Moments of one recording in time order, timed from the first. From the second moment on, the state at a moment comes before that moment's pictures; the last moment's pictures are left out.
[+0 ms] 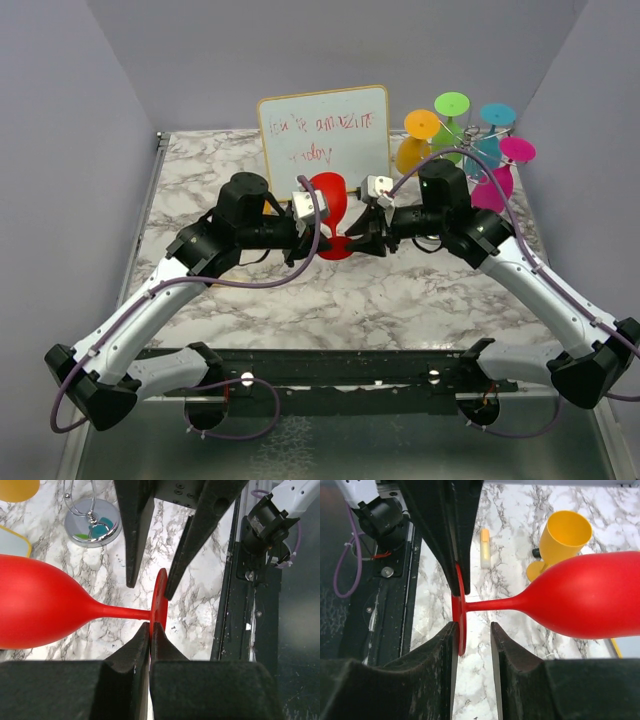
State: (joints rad) left arm -0.69 1.09 1.21 -0.53 0.64 0.22; right arm 0.65 1.21 1.24 -0.48 -0.80 -0.41
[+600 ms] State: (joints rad) left arm -0.69 1.06 1.16 -0.50 0.60 0.24; right arm 0.65 1.20 1.19 -0.39 -0.88 -0.59
